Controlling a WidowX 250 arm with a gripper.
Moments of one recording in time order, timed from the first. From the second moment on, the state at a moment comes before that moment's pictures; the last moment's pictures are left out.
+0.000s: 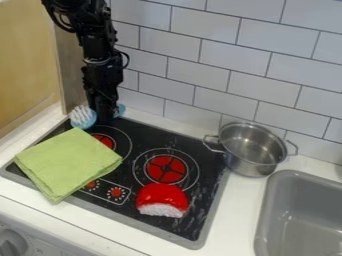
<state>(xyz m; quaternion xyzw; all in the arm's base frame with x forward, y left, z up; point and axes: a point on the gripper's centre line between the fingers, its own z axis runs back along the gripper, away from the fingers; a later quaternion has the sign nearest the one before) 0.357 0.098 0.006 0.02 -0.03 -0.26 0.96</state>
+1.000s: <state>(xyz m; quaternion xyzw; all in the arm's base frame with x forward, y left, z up) 0.336 0.083 0.054 -0.02 -0.07 -0.29 0.95</state>
